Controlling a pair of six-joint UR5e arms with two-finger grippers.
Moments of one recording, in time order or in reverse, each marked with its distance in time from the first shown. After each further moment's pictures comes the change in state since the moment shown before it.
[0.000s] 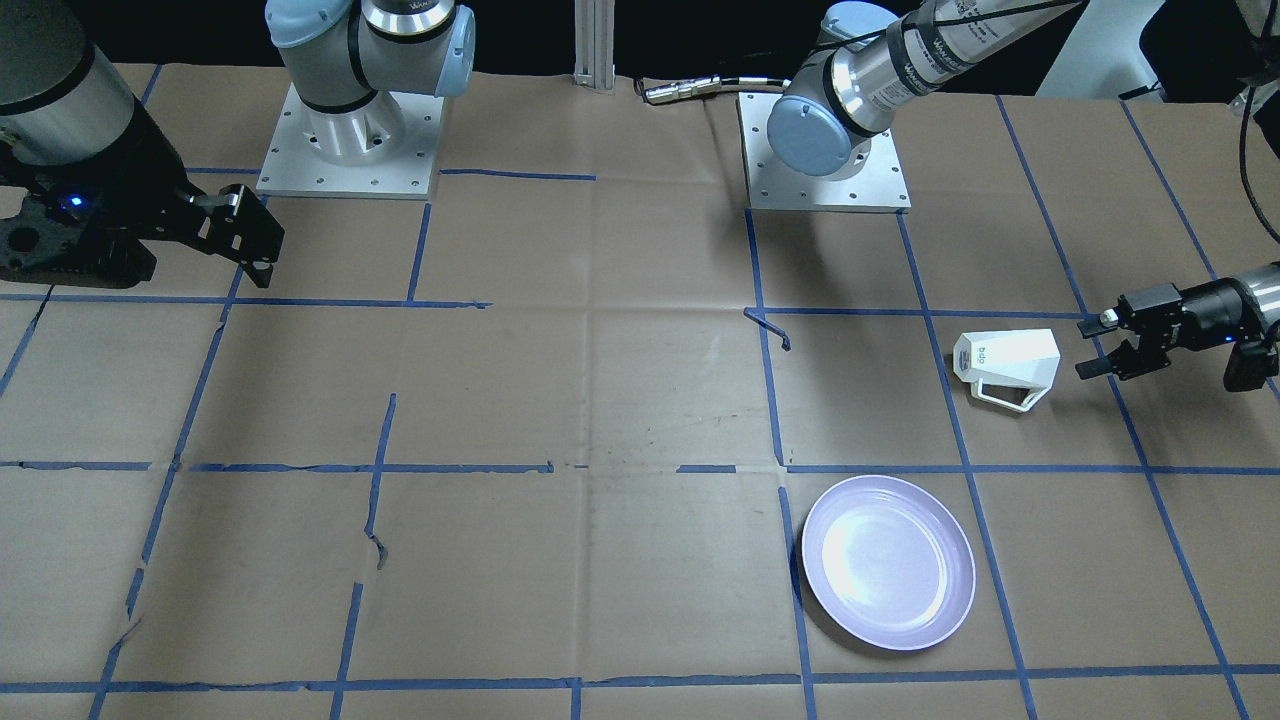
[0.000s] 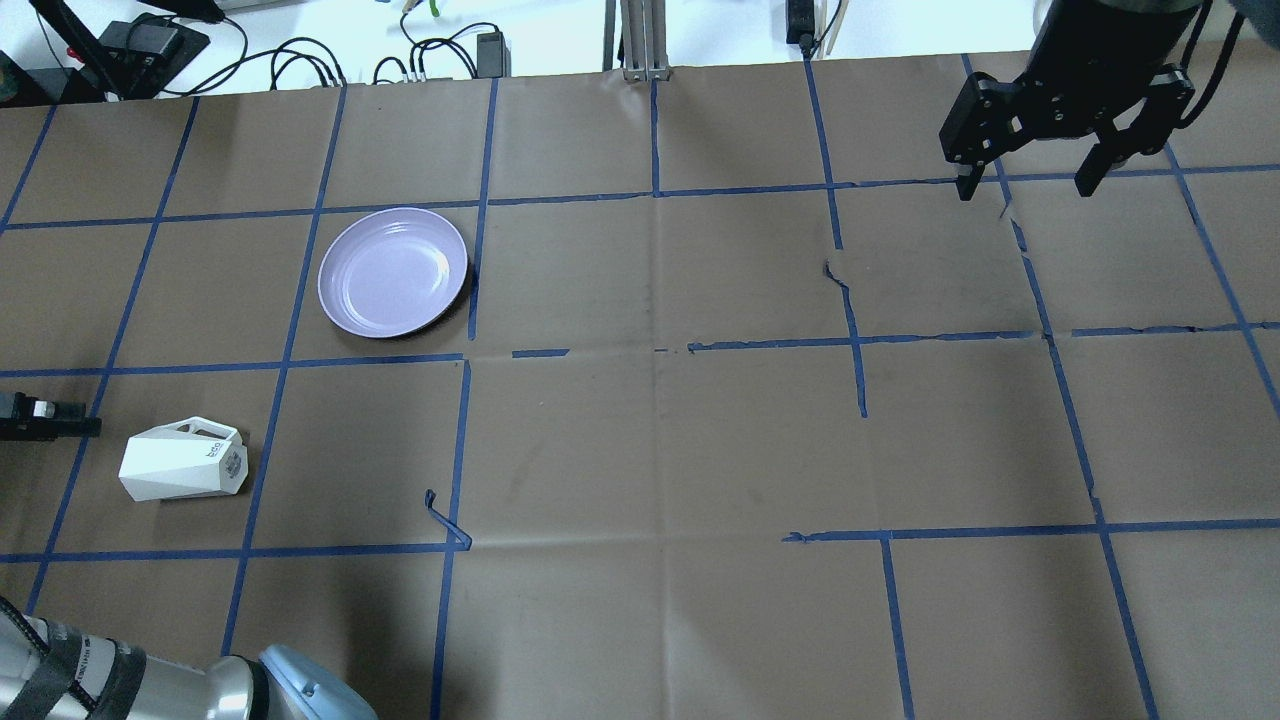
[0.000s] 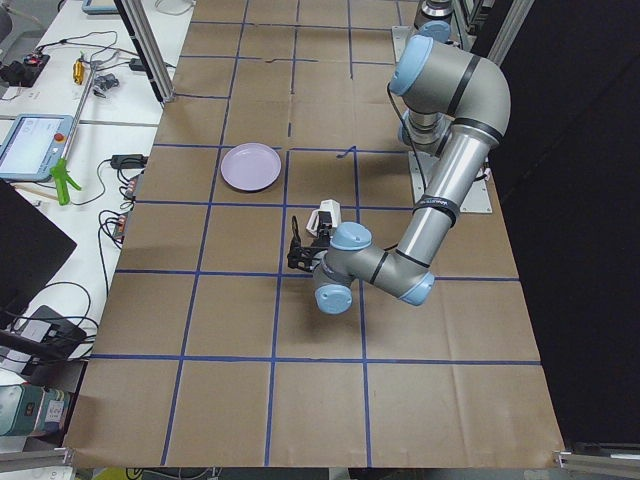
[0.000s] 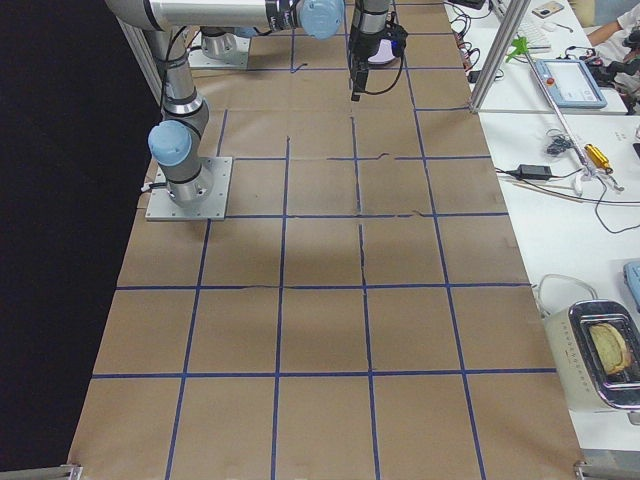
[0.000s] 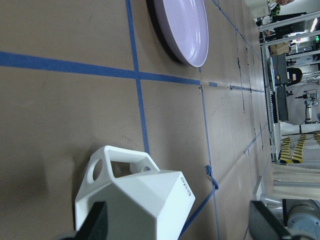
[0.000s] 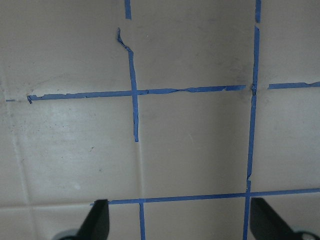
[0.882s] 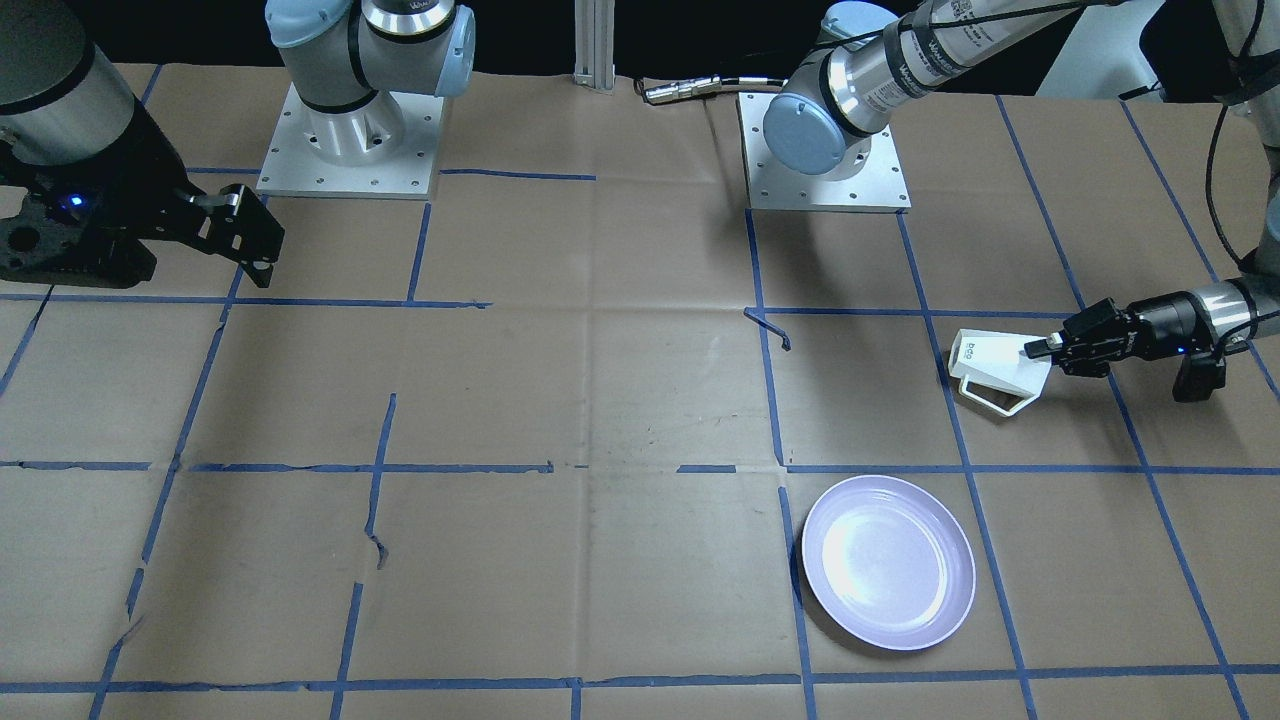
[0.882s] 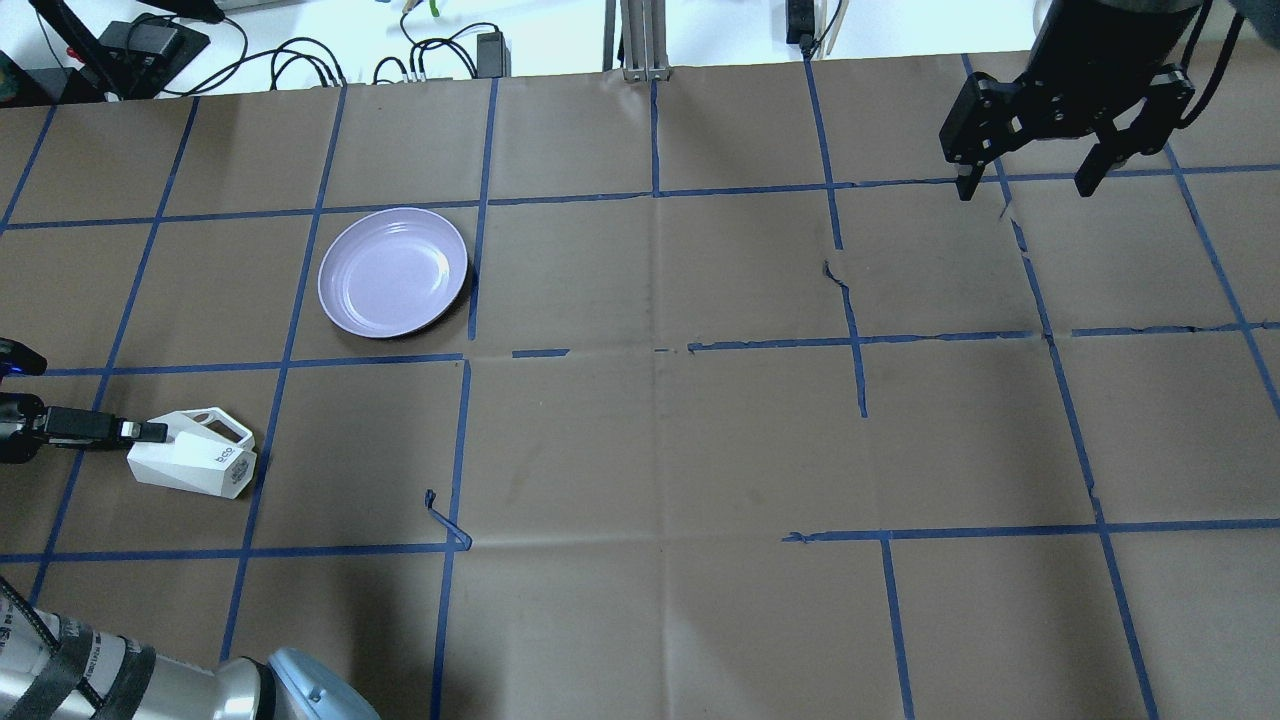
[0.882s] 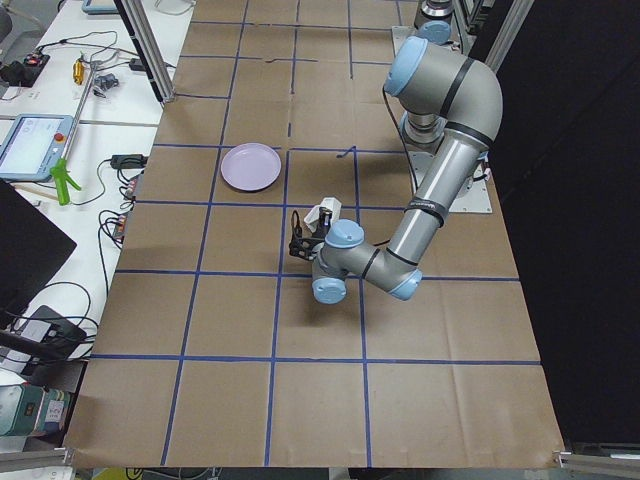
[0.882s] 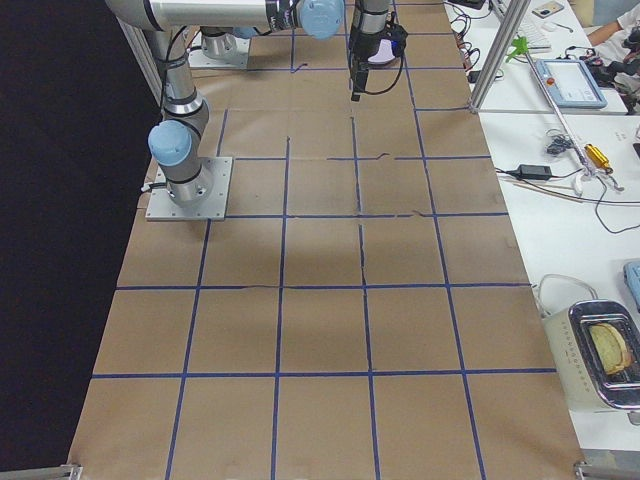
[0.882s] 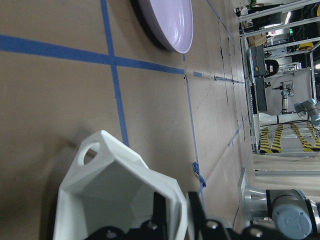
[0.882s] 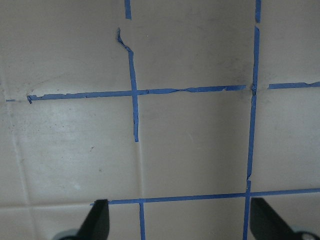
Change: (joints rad) left arm -0.026 -0.009 -0.056 -0.007 -0.009 0.040; right arm 0.000 0.000 0.000 0.000 0.000 0.000
